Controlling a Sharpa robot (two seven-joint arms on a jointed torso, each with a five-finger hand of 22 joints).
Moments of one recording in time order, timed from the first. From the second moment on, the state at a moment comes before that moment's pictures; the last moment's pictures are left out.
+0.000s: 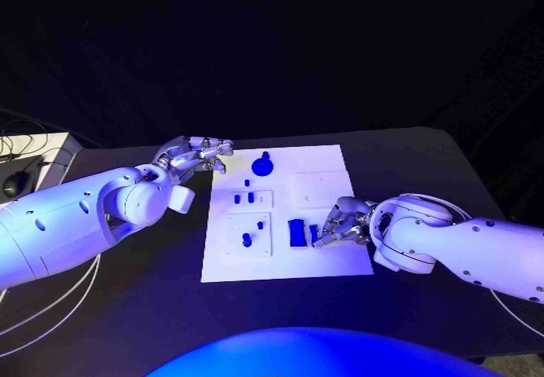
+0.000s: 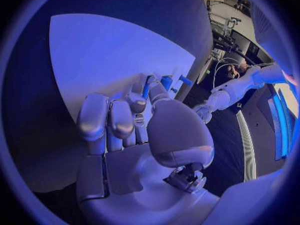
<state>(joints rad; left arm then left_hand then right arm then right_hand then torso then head) 0.99 -0.92 0.16 1.42 -0.18 -0.16 0.23 1.44 -0.01 -0.13 0.03 0.33 1.03 0.14 0.07 0.06 1.11 0.10 0.21 0.06 1.07 0.03 0.89 0.35 0.13 1.13 0.03 0.30 1.13 1.14 -0.83 -0.15 1.69 -1.17 -0.14 -0.53 1.17 0.01 -0.05 -0.04 0.17 1.16 0.01 0.18 0.96 1.32 -0.06 0.88 1.24 1.45 -0.11 1.17 1.07 0.08 1.47 -0.12 1.03 1.31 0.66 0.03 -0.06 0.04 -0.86</state>
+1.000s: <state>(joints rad) 0.99 -0.91 0.16 1.41 -0.17 -0.16 0.24 1.44 -0.01 -0.13 0.03 0.33 1.03 0.14 0.07 0.06 1.11 0.10 0.21 0.06 1.06 0.04 0.89 0.35 0.13 1.13 0.03 0.30 1.13 1.14 -0.87 -0.15 1.68 -0.92 -0.42 -0.15 1.12 0.00 -0.14 0.05 0.24 1.11 0.05 0.07 0.78 1.26 -0.02 0.81 1.19 1.44 -0.09 1.08 1.00 0.08 1.47 -0.10 0.88 1.31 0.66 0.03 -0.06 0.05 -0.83</state>
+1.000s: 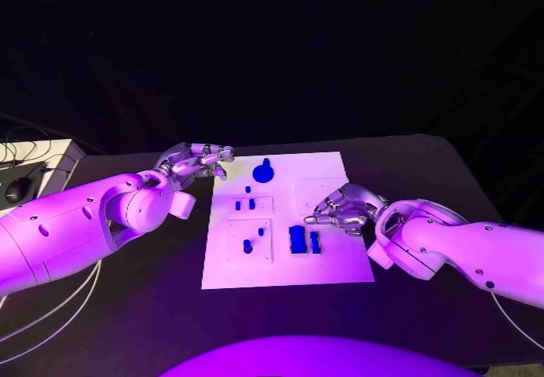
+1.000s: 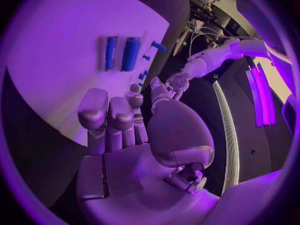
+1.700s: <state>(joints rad) 0.98 -0.84 0.16 1.32 -0.11 -0.20 0.35 1.43 0.00 -0.16 0.03 0.21 0.91 0.10 0.06 0.06 1.05 0.16 0.06 0.06 0.93 0.18 0.07 0.06 0.09 0.80 0.22 0.06 0.43 1.15 -0.77 -0.10 1.24 -0.42 -0.58 0.35 1.25 0.06 -0.09 -0.08 0.21 1.01 0.15 0.07 0.23 1.12 0.08 0.25 0.41 1.25 0.03 0.35 0.58 0.09 1.19 0.02 0.07 0.80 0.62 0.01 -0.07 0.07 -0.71</state>
